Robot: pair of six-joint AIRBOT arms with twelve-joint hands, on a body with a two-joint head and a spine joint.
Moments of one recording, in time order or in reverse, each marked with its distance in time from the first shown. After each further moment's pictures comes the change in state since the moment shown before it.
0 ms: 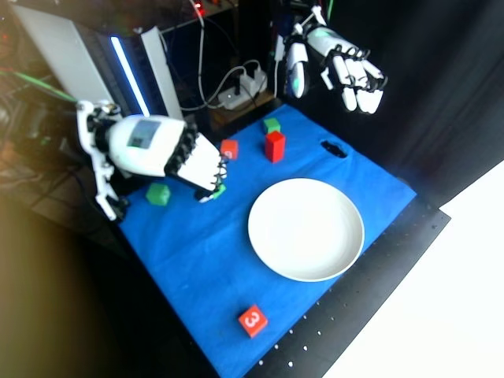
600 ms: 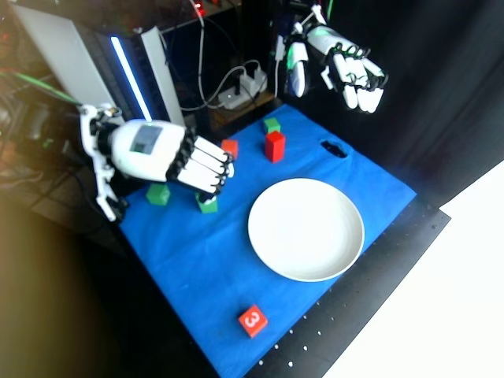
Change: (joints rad) left arm 0.005 0.000 -0.004 -0.002 -0.015 0.000; right arm -0.007 -0.003 -0.002 0.023 0.012 0.000
